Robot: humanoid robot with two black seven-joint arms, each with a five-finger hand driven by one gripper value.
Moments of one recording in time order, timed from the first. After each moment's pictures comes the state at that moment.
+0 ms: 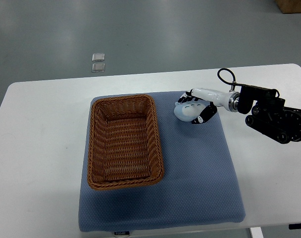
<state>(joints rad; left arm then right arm) 0.04 0.00 -0.12 -0.12 0.06 -0.04 0.04 0.93 -0.32 0.25 0.77 -1.36 0.10 0.22</state>
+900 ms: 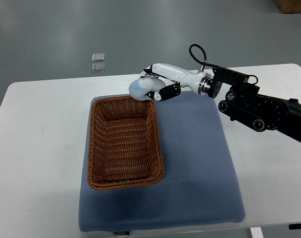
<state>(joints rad) 0.04 0.00 -0.12 -0.12 0.06 -0.04 0.04 1.02 -0.17 0.36 0.83 -1.34 0.04 0.40</state>
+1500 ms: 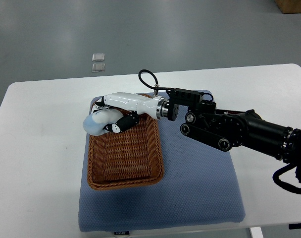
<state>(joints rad) 0.04 0.00 -0.12 -0.12 0.06 -0.04 0.04 1.03 0.00 0.24 0.85 -1.36 0.04 0.41</state>
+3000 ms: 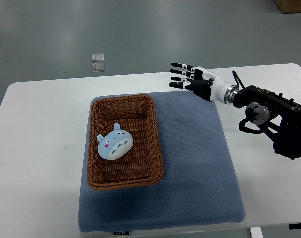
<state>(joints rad) 0.04 0.00 -0.12 -0.12 0.06 -0.04 0.04 0.83 -0.24 0.58 0.70 -0.25 0.33 0.07</state>
